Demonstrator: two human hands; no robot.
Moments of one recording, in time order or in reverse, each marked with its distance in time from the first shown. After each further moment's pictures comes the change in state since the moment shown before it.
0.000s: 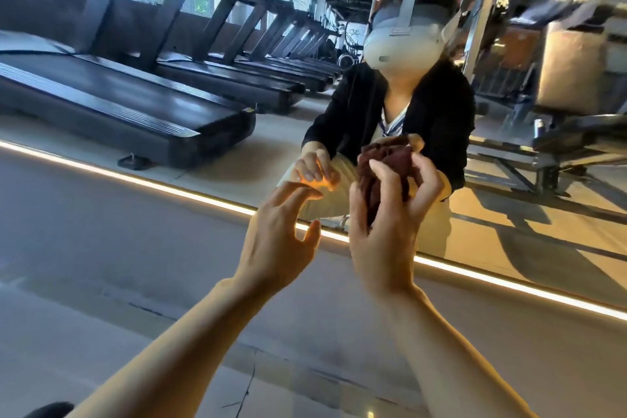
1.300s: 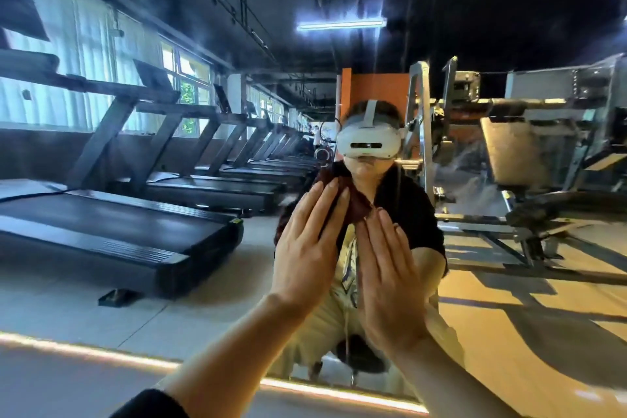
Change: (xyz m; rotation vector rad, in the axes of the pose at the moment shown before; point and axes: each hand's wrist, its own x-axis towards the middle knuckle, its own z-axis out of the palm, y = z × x) left_hand 0.174 0.030 -0.005 0.256 0.411 0.584; right_hand 0.110 0.021 0.016 -0.421 -0.047 -0.352
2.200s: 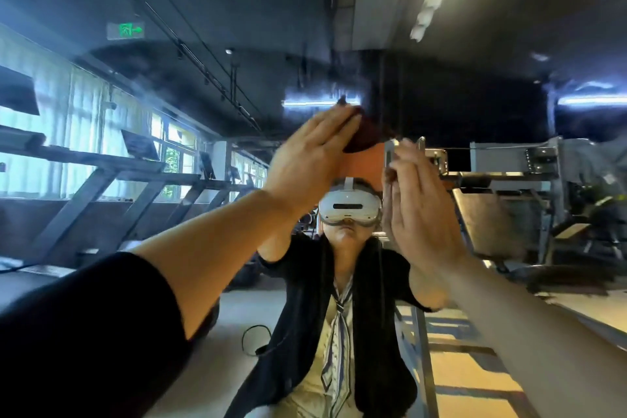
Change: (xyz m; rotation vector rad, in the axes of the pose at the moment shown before) left_hand 0.252 -0.049 -0.022 0.052 0.014 0.265; right_hand 0.215 0.087 -0.056 0.072 0.193 -0.080
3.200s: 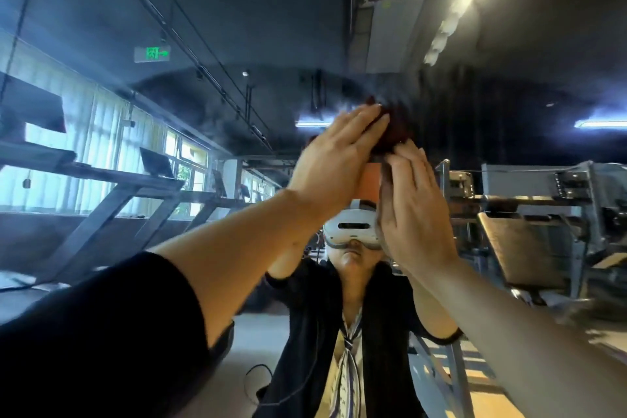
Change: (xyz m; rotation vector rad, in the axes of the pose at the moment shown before) left_hand -0.005 -0.084 -0.031 -0.005 0.046 0.030; right_hand 0.061 -0.096 0.076 0.052 0.108 0.025
